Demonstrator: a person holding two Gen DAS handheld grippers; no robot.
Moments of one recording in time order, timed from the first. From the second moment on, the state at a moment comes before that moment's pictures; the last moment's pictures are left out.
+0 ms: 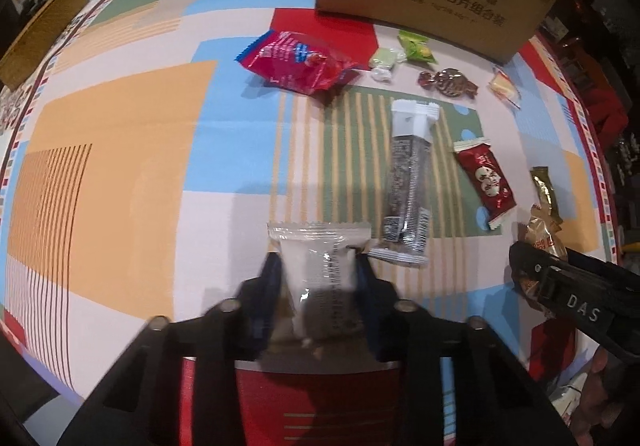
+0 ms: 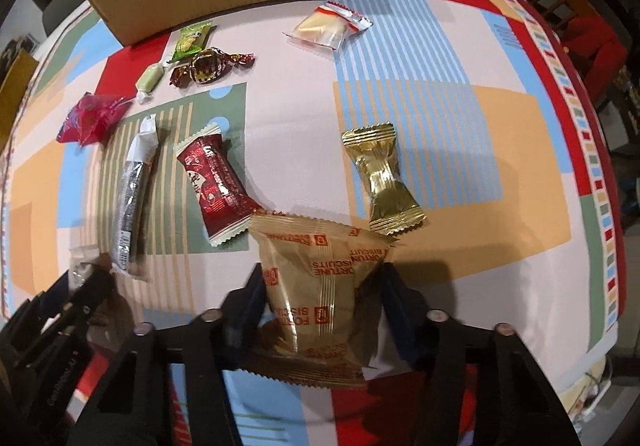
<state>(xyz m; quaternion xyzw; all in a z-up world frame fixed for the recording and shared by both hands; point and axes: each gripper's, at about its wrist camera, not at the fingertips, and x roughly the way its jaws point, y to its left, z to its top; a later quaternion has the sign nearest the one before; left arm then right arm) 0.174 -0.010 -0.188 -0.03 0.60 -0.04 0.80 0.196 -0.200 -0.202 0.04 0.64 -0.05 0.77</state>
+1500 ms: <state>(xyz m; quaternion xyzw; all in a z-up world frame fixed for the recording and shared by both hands) 0.183 -0.020 -0.101 0.00 0.49 -0.07 0.87 0.182 -0.209 -0.090 0.01 0.48 -0.04 0.88</state>
